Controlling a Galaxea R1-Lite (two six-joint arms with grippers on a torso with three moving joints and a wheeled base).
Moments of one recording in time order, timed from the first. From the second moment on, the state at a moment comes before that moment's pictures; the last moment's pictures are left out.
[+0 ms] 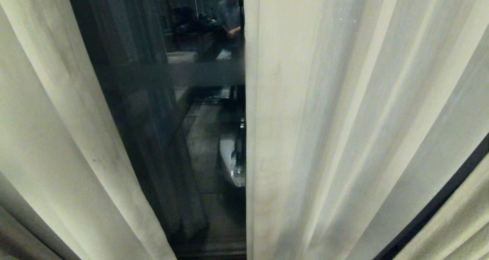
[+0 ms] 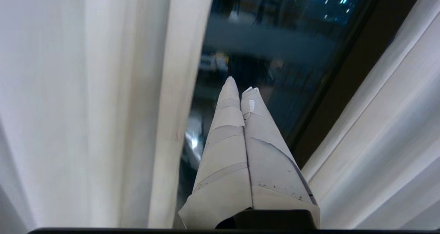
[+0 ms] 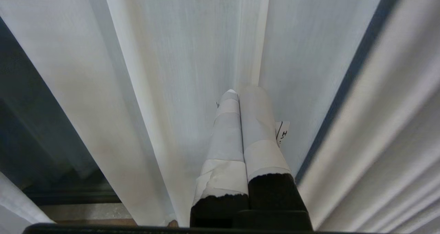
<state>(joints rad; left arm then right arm) 0.73 0.56 -0.62 -0.08 -0.76 -0.34 0.00 0.00 0.00 0.00 0.00 -0.01</state>
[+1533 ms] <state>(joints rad) 0.04 0.25 -0.06 -0.08 -0.05 0.05 0.00 0.00 0.00 0.00 0.00 -0.01</state>
